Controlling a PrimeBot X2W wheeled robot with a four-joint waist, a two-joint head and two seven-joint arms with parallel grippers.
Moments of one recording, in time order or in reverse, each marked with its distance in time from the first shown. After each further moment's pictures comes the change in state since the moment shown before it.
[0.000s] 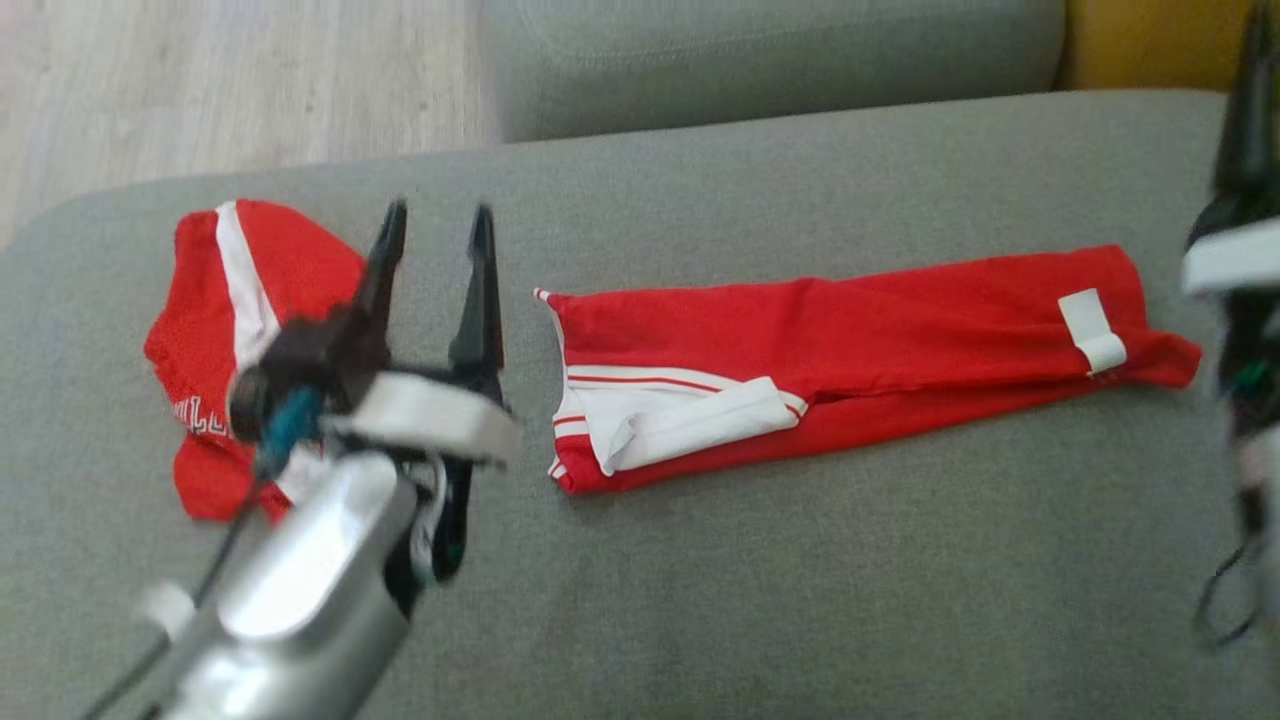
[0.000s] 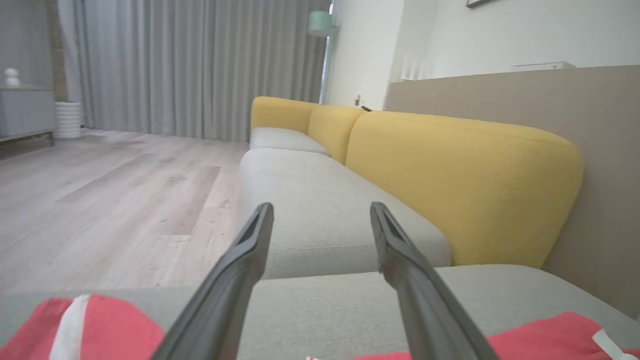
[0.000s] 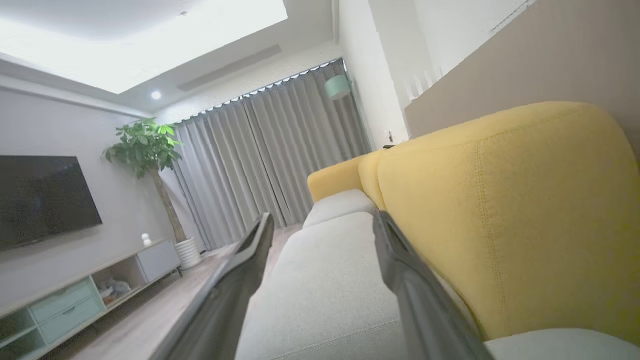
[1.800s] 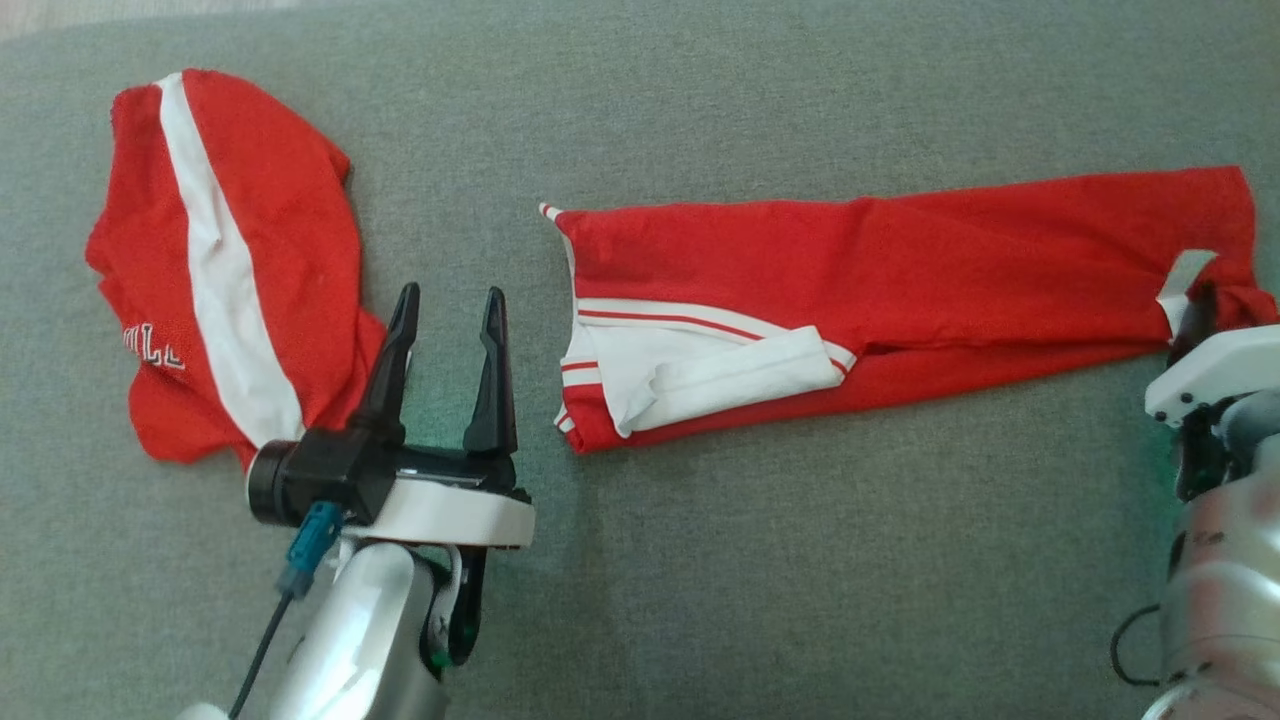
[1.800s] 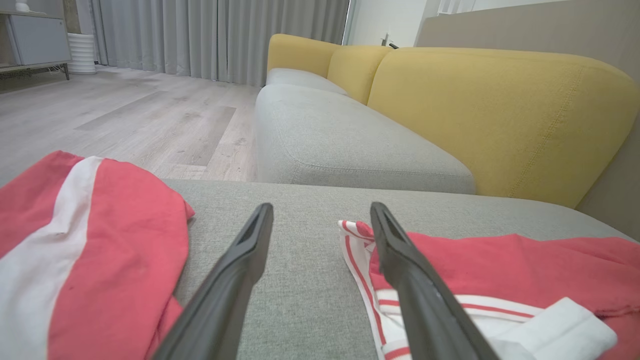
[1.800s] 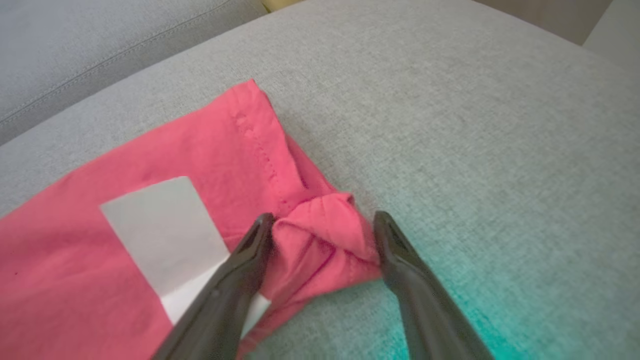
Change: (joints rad) left arm 0.273 -0.241 0.393 -0.025 0.452 -0.237 -0.003; right arm -0.076 0.324 -0.895 0.401 -0.927 0.000 0.286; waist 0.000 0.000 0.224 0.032
